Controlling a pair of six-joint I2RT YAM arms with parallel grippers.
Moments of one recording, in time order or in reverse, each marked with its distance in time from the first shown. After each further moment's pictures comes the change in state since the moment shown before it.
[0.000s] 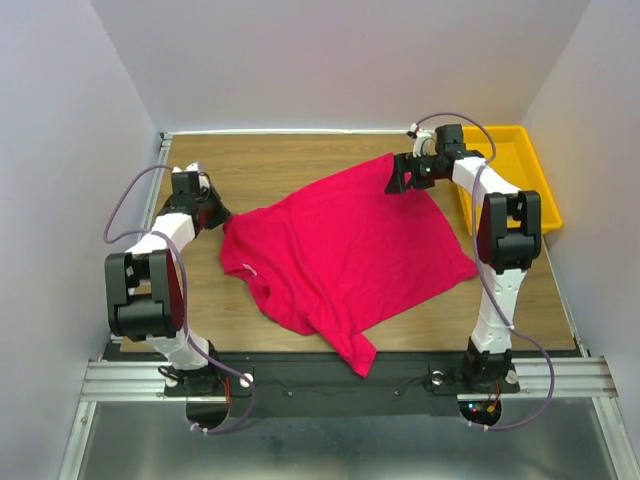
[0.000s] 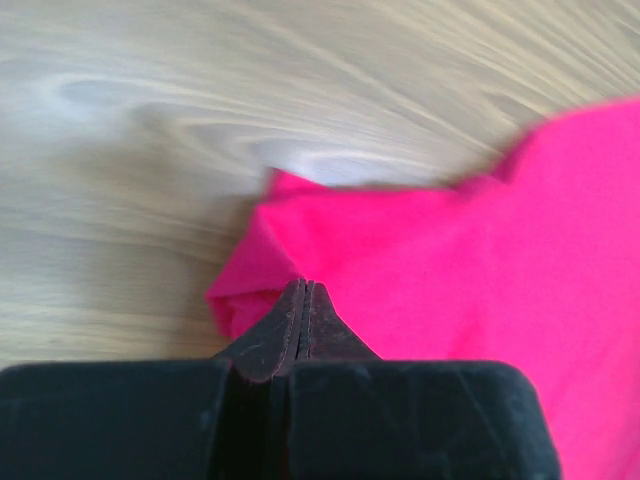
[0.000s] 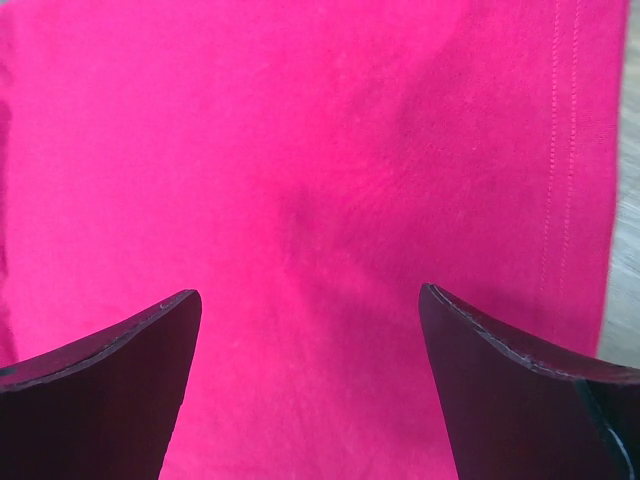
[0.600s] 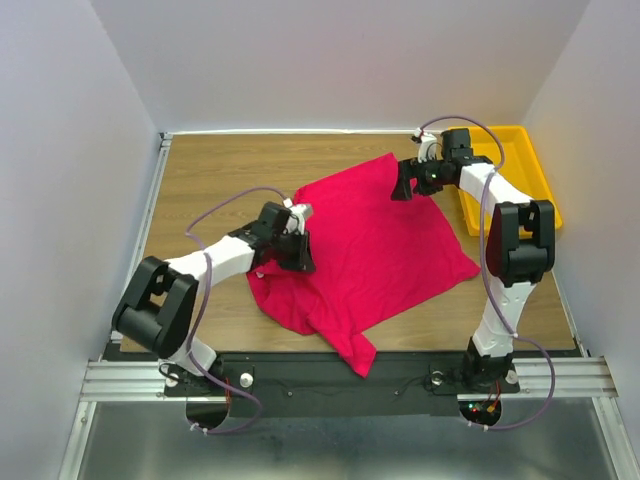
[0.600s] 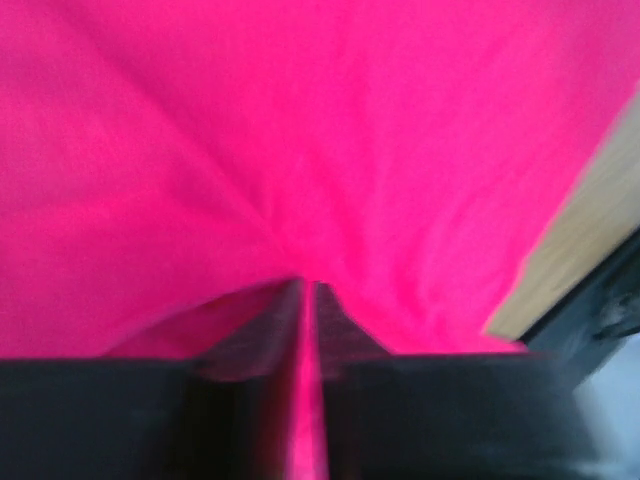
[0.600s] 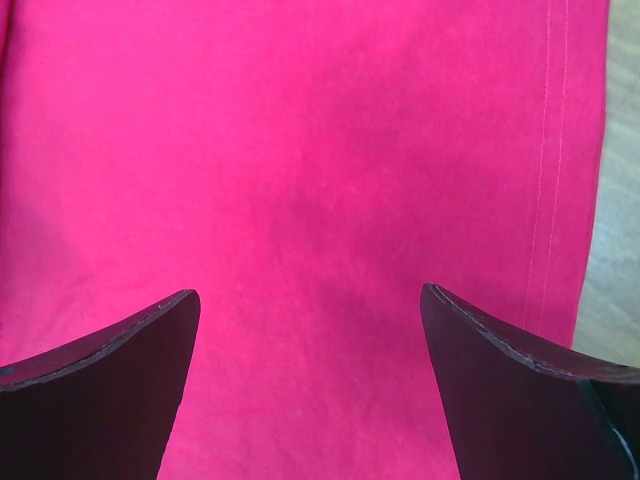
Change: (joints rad) left arm -0.580 -0.109 -0.143 -0.041 0.183 0.077; right arm -0.005 -0.164 -0.149 0.005 0.053 -0.051
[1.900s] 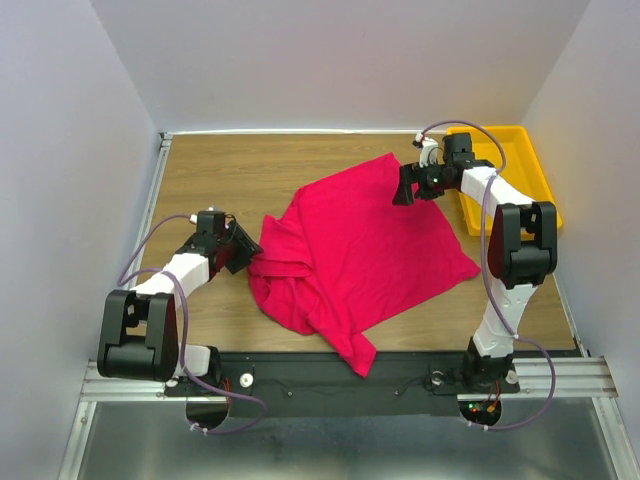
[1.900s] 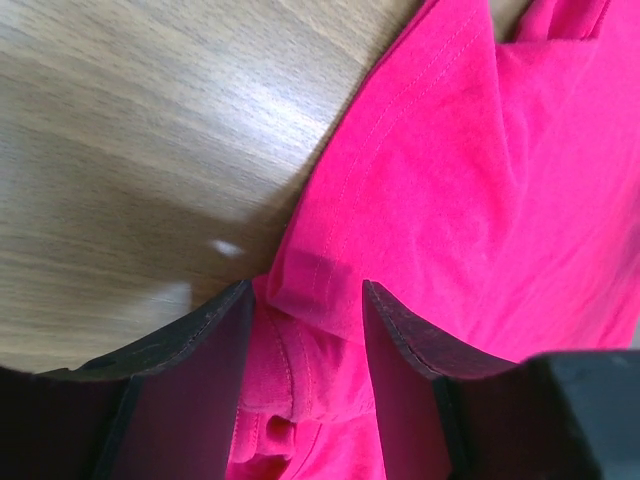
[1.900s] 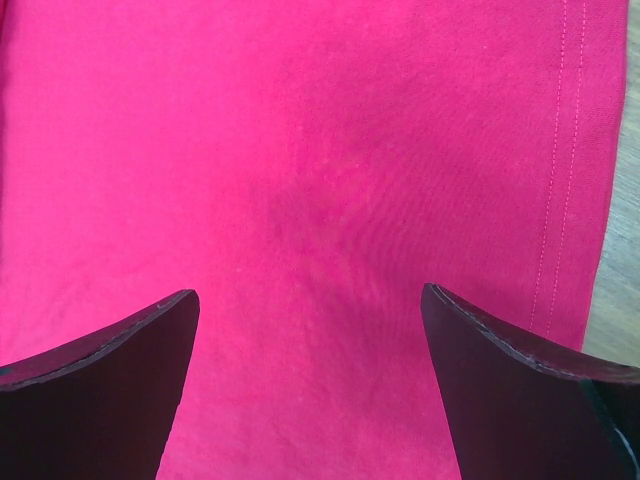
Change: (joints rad) left arm 0.388 -0.151 -0.215 0.052 -0.220 -0.423; right arm -0.009 -0.021 -0.059 0.004 -0.005 -0.016
